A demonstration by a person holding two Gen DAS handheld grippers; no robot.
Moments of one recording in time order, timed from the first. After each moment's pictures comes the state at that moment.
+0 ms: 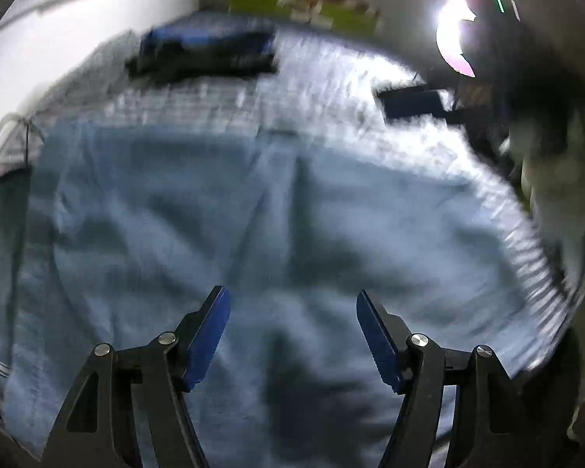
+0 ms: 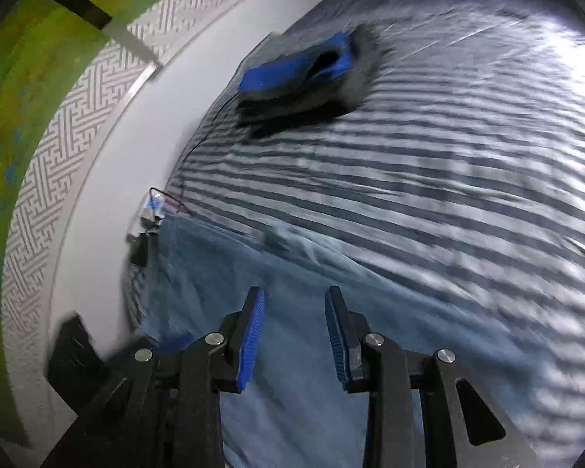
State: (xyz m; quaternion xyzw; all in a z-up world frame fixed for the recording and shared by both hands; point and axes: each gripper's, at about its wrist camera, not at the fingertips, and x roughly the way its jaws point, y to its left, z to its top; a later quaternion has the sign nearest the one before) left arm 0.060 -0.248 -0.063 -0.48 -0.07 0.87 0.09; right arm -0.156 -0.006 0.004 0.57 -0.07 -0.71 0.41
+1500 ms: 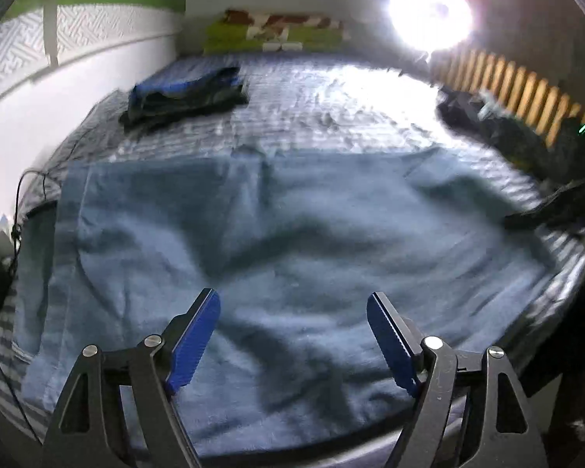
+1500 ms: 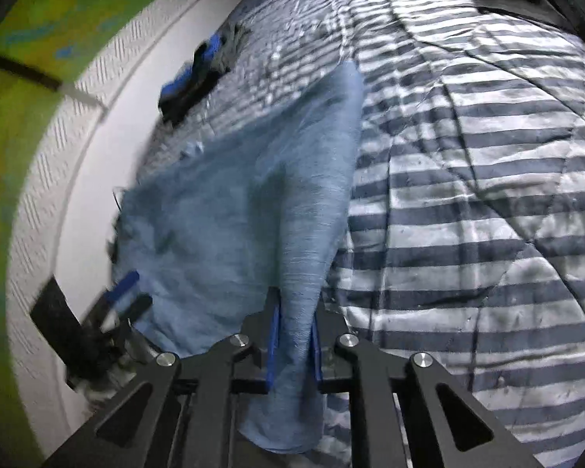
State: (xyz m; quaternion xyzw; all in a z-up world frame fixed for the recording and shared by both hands) left arm 0.112 -0.215 -0.059 -0.44 0.03 0.90 0.09; right arm -0.003 0.191 -0.051 0.57 -0.22 -0.74 0.28
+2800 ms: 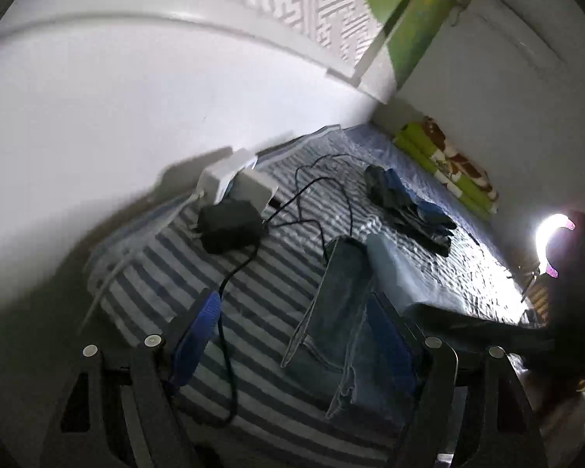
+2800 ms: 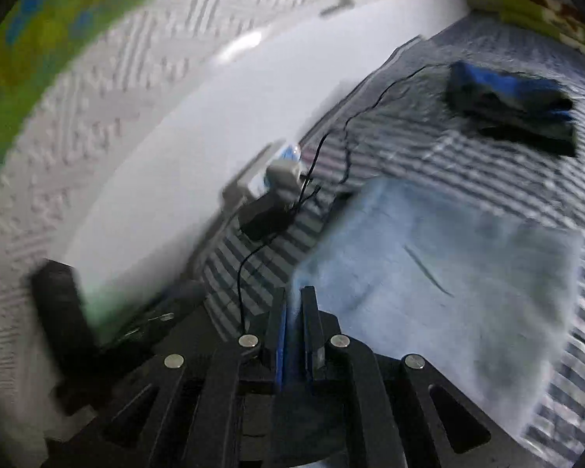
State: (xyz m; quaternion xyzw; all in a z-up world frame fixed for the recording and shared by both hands) left arm 0.219 -0.507 0.003 -0.29 -0.27 0.91 -0.14; right arm 0.076 -0.240 0.025 0.50 0.03 -0.73 0.48
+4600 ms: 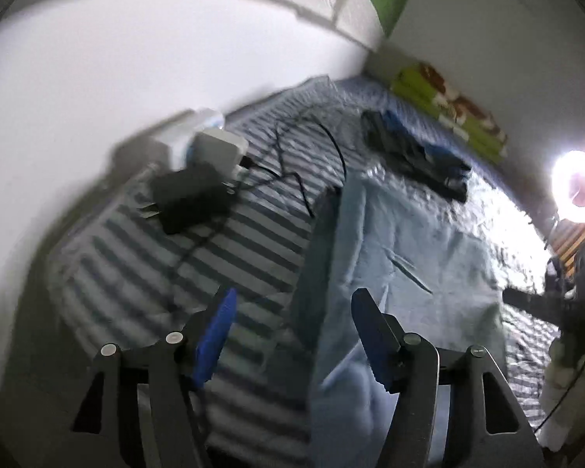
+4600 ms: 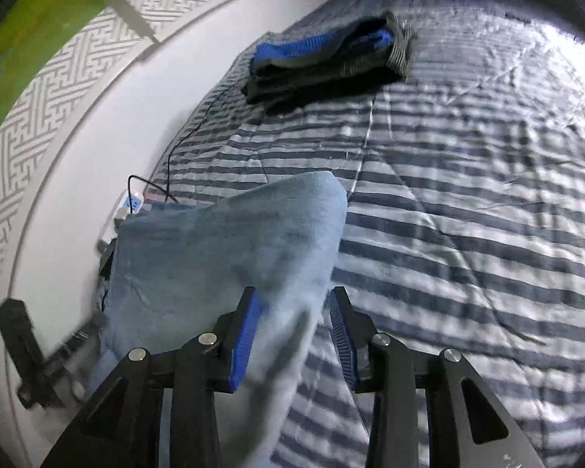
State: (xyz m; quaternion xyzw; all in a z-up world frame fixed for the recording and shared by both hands) left arm 0.177 -0.477 -0.022 -0.36 -0.23 0.89 -0.12; right arm -0.031 -0.065 -0.022 0.52 -0.04 -0.78 0.35
